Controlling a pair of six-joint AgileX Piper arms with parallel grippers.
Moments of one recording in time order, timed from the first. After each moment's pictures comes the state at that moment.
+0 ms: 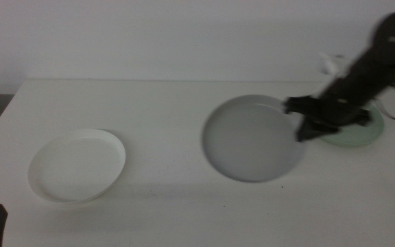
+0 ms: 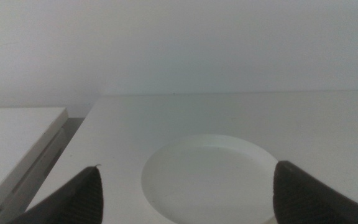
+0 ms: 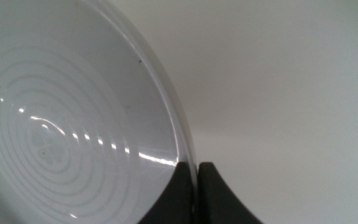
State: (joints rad) left arm -0.02 0.00 0.00 0.03 0.20 -0.05; right arm 0.25 1.78 -1.37 0.27 0.97 0.09
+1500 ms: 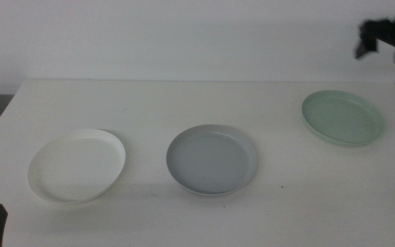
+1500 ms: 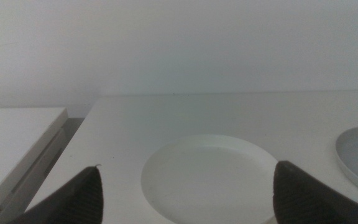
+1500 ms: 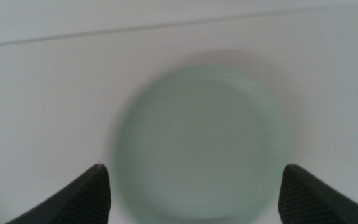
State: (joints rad) left arm -0.02 0.00 0.00 0.03 0.20 -0.05; right arm -0.05 1.95 -1.84 0.10 1.00 0.02
